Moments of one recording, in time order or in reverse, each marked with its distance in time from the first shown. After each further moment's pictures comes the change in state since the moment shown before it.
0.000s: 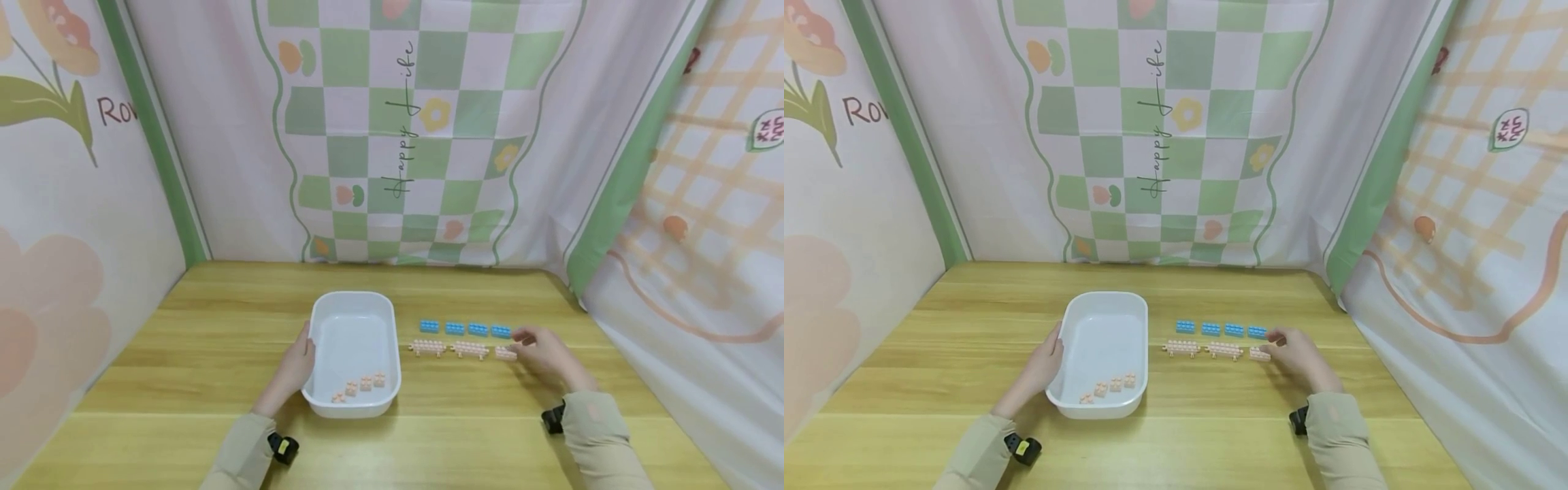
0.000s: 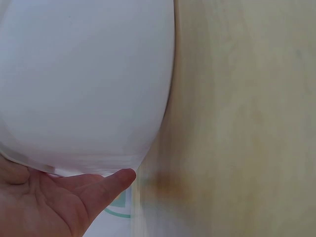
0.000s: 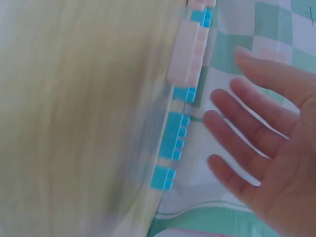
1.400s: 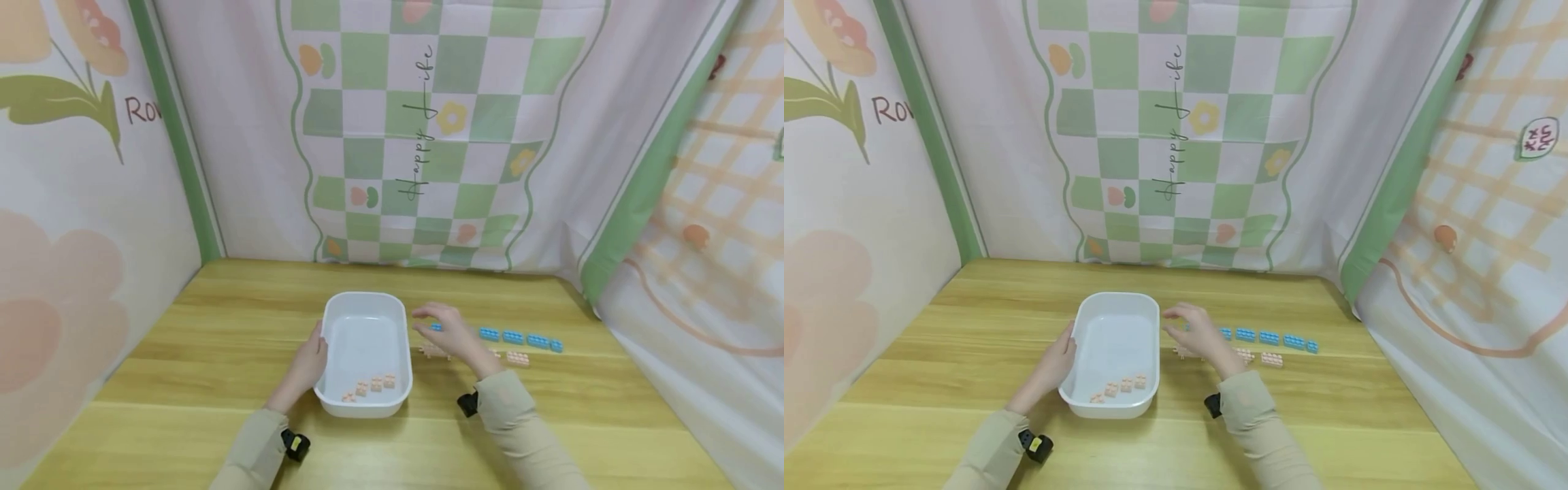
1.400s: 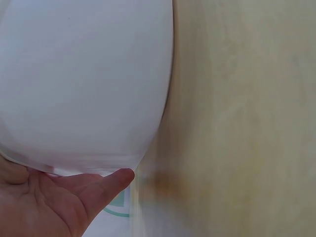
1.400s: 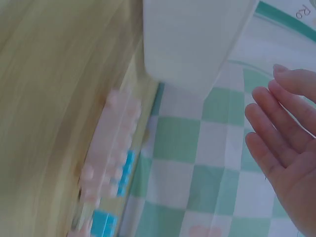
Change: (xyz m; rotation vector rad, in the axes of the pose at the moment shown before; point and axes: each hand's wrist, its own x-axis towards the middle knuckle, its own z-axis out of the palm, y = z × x) left_hand 0.003 -0.002 0.000 -0.033 0.022 -0.006; right_hand 0.055 -0.160 0.080 0.103 0.061 -0.480
